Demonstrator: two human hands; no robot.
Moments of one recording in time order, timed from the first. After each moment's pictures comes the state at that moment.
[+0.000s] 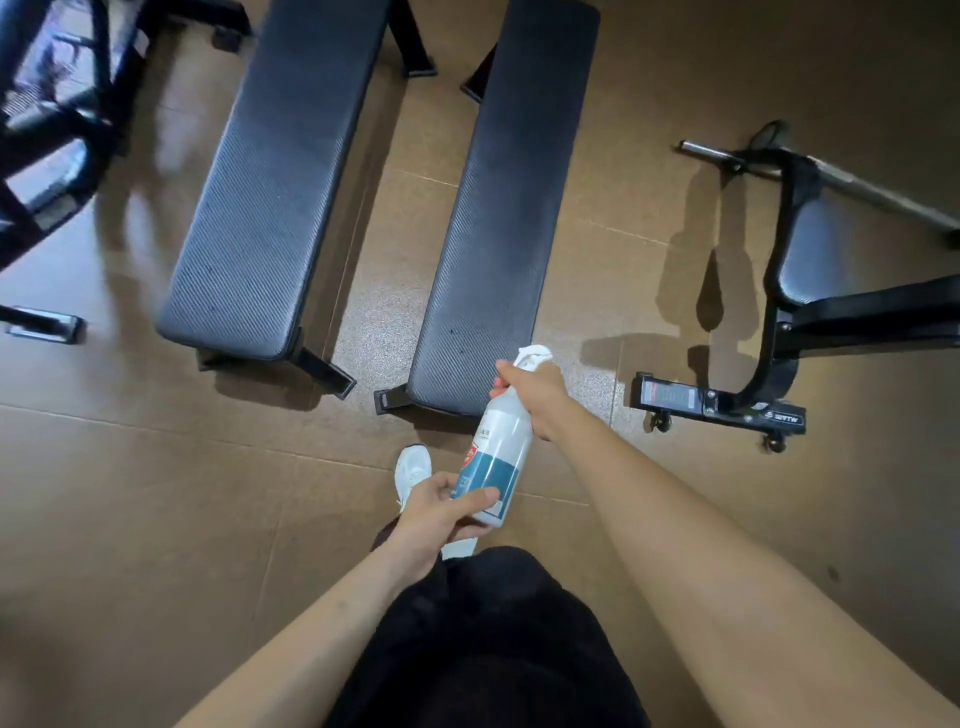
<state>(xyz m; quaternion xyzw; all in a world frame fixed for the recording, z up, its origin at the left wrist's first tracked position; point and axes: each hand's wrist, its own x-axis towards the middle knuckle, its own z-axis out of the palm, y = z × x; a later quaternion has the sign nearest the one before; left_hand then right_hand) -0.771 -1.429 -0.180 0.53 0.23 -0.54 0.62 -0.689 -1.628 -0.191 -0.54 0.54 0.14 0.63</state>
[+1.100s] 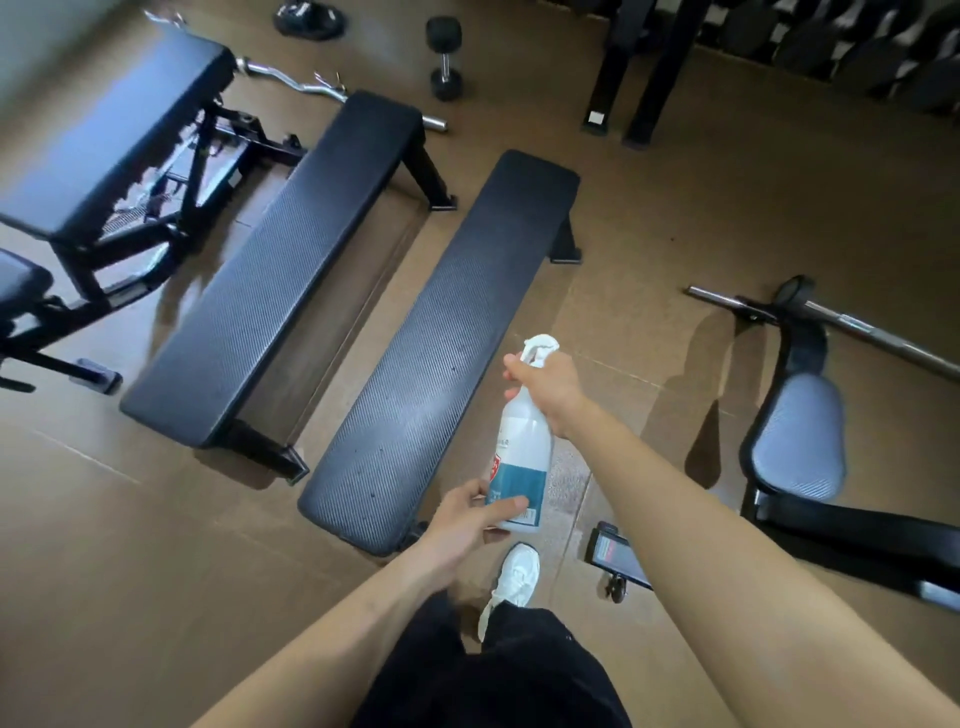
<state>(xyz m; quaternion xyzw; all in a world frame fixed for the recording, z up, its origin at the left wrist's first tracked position) -0.678 -1.854 -0.124 0.59 0.22 -0.43 0.65 -0.543 -2.017 -0.116 -0.63 0.30 0.15 0.70</state>
